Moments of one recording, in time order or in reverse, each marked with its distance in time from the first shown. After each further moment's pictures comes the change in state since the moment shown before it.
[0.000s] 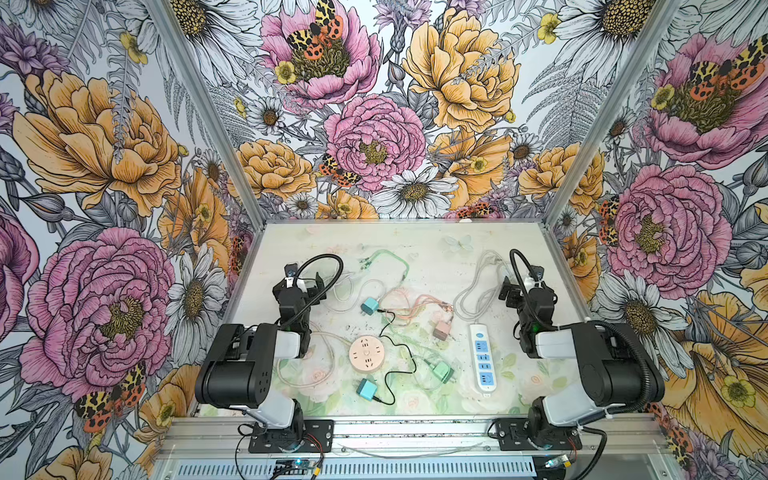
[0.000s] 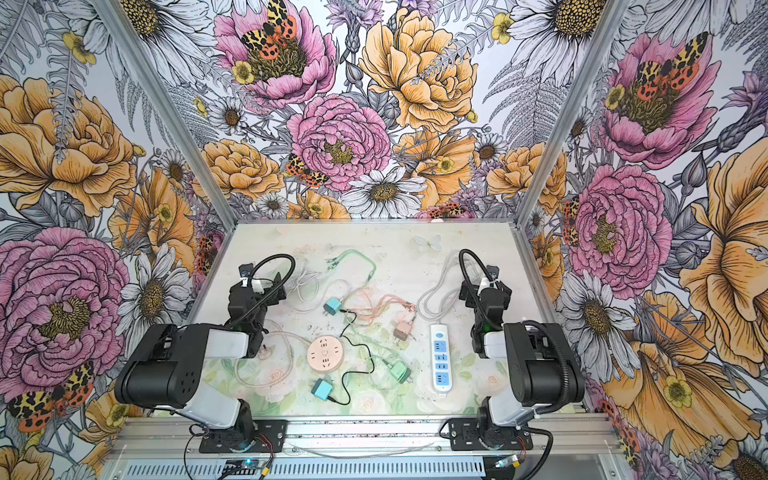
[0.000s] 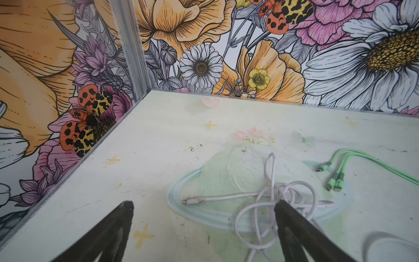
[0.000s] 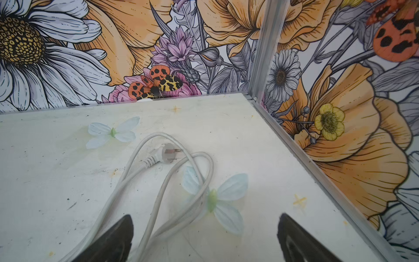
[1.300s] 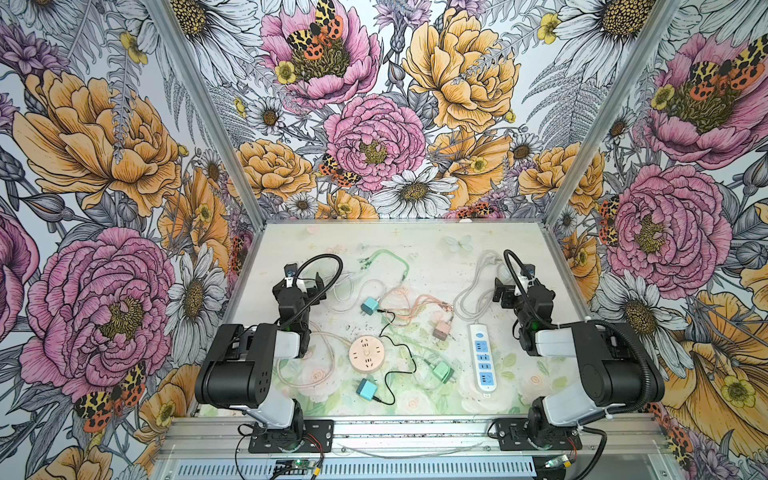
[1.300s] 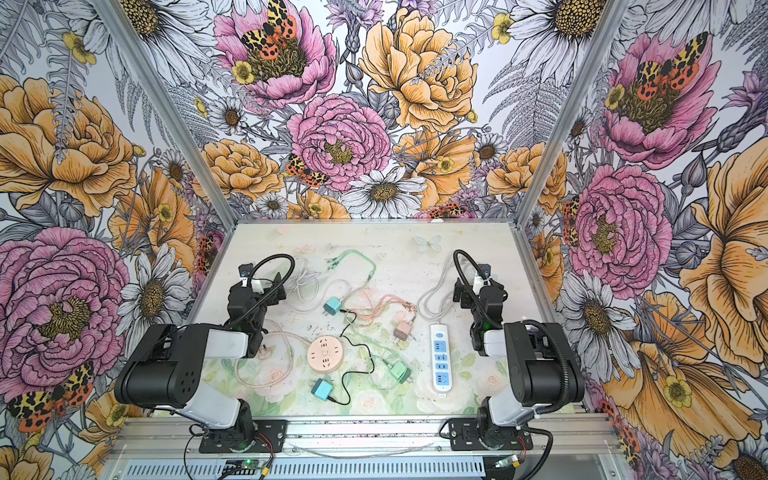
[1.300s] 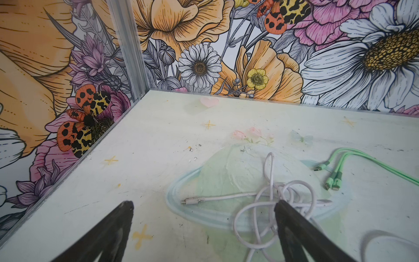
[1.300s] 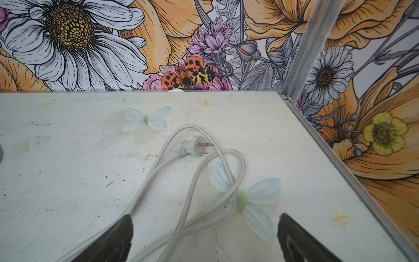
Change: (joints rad) left arm 0.006 0.000 0.000 0.000 0.019 0.002; right arm 0.000 0.000 0.022 -0.049 -0.159 -0.046
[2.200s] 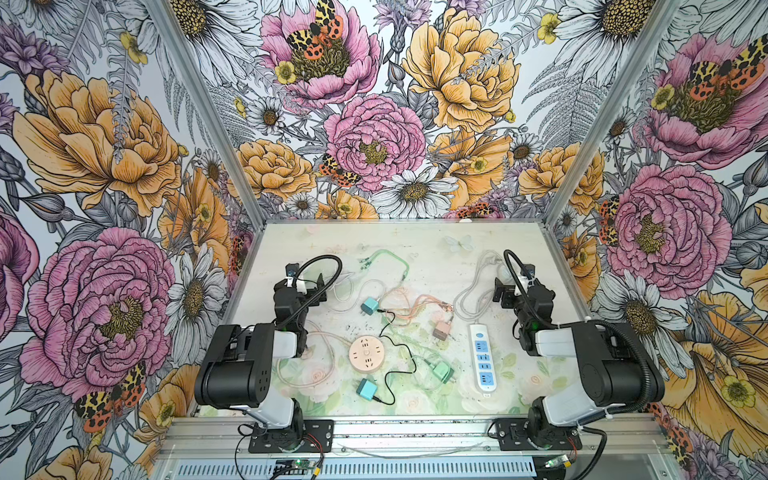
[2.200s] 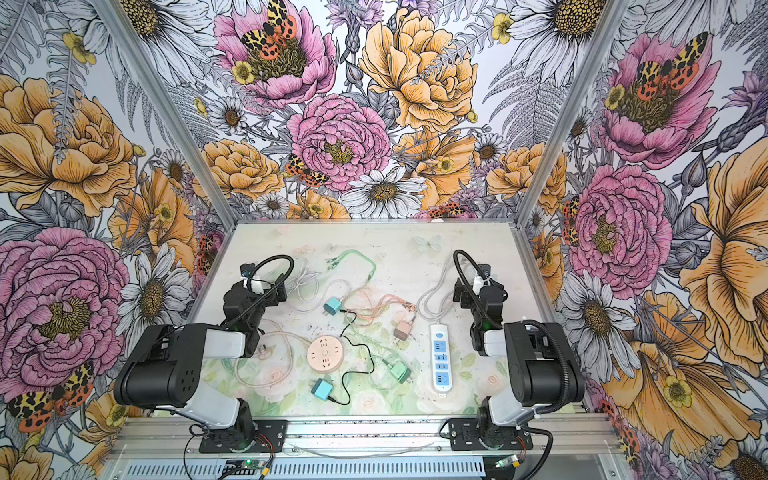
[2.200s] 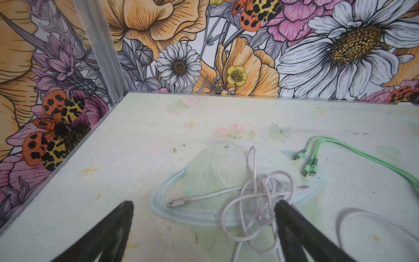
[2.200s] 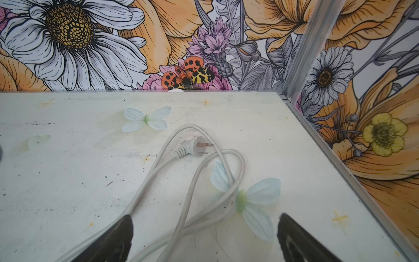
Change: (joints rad) left arm 0.045 0.000 -0.001 0.000 0.168 0.031; right arm 0.000 0.000 0.000 0.000 0.000 -0.003
